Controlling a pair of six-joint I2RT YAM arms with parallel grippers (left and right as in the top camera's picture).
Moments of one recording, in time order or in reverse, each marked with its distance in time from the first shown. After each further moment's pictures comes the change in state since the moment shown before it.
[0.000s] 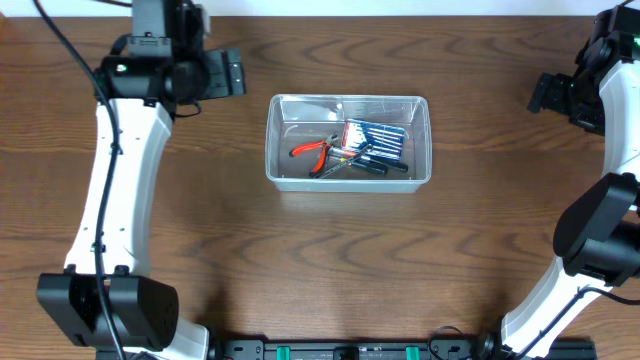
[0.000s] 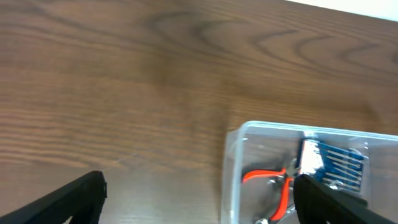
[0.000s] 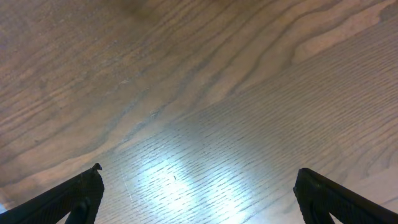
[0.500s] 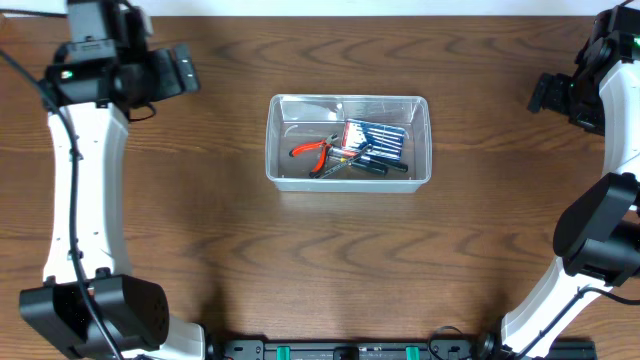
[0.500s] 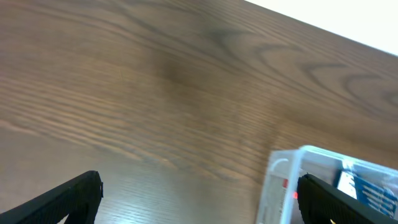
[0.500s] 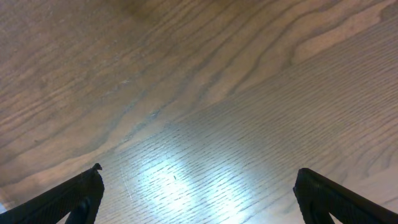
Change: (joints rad) left arm 0.186 -0.019 0.000 -0.006 0.000 0.000; right arm 0.000 0.000 0.000 0.000 0.000 0.000
